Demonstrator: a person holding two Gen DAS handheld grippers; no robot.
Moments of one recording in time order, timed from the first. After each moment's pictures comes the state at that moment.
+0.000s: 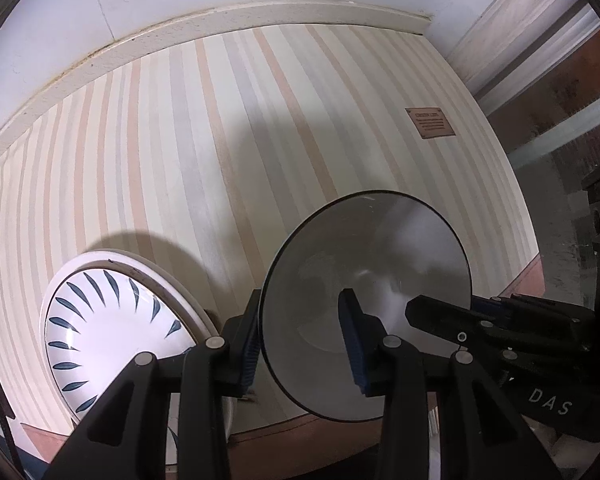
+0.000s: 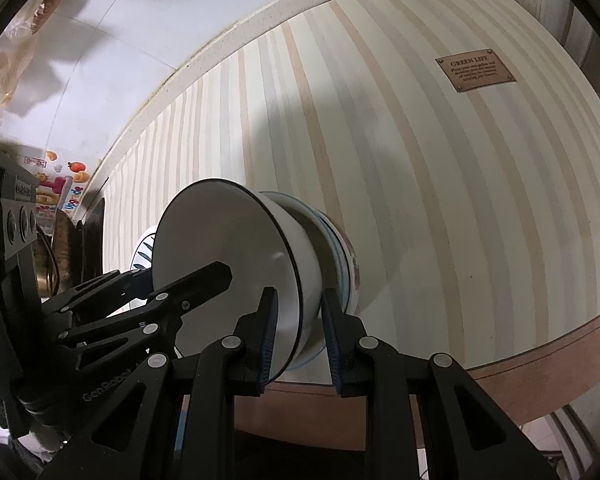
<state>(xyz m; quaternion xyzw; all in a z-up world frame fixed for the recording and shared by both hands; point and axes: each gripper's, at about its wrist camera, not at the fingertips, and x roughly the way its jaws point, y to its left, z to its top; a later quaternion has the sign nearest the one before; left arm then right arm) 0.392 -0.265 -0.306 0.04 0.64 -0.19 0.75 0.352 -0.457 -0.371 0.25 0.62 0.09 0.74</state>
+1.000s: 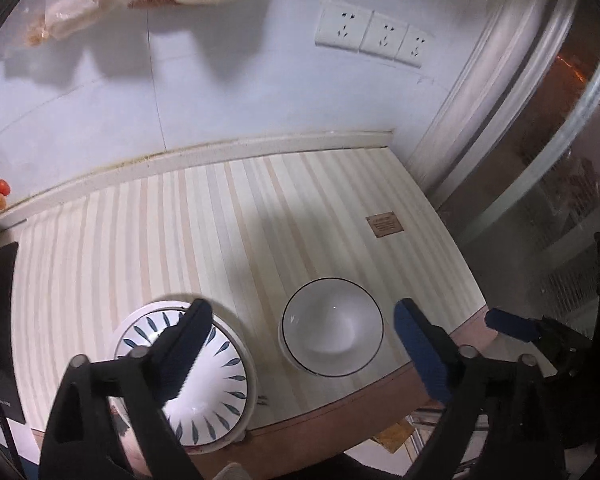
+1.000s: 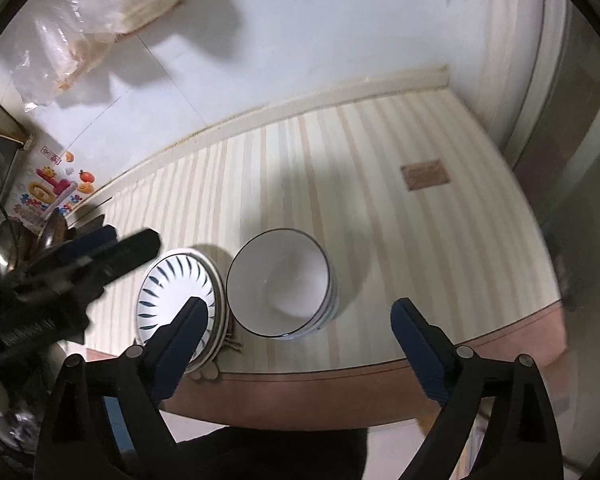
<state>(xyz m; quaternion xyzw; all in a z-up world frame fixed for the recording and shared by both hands) 0.340 -0.211 -0.162 0.00 0.49 -0.21 0.85 0.275 -0.439 -0.224 0.15 0.52 0.03 0.84</state>
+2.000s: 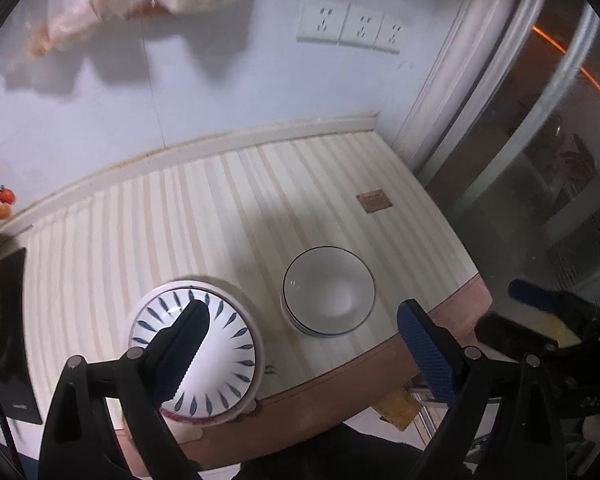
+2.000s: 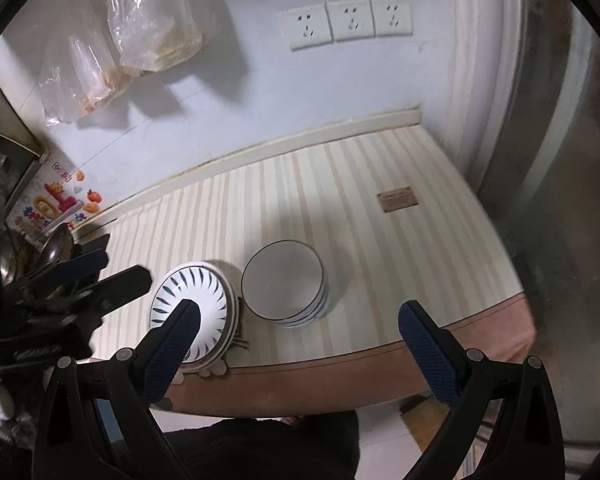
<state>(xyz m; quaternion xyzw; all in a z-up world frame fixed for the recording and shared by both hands) 0.322 -0.201 -0.160 0.02 0.51 -0.22 0.83 0.216 -0.437 -0.163 0.15 0.48 0.01 0.86</state>
